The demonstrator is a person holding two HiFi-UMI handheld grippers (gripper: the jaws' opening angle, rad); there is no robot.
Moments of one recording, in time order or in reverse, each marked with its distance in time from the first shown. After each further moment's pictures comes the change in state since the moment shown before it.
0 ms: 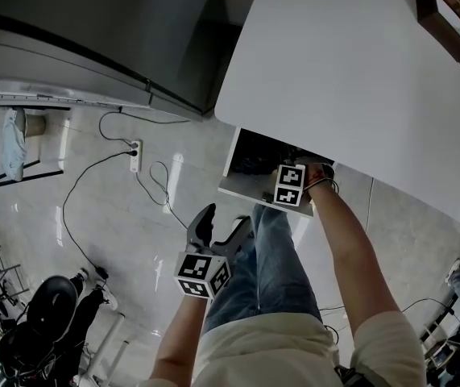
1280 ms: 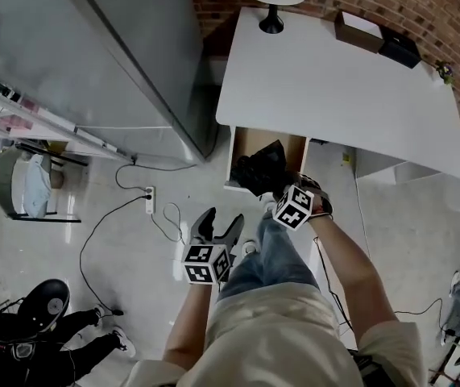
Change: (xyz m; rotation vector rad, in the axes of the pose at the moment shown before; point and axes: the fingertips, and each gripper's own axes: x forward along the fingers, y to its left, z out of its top) left arm -0.129 -0.047 0.012 0.178 -0.117 -0.071; right arm -0.245 0.066 0.045 0.591 -0.173 -0.239
